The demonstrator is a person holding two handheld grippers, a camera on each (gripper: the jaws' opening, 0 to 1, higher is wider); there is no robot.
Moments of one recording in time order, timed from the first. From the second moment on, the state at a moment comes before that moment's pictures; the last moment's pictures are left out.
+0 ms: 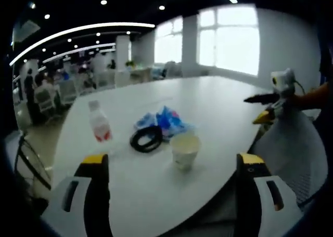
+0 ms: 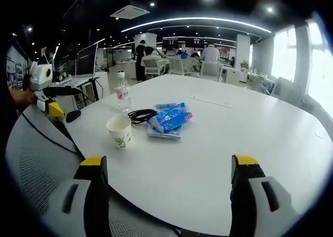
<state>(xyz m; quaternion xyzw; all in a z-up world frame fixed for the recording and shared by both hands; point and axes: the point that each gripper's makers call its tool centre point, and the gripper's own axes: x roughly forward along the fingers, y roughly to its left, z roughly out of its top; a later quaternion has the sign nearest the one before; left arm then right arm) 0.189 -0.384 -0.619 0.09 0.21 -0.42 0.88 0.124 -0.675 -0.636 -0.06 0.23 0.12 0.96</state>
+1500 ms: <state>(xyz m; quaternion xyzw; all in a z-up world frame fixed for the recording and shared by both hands) 0.183 -0.401 -0.623 0.10 0.17 -0.42 0.88 0.174 -0.649 -0.593 -0.09 0.26 0.17 0.95</state>
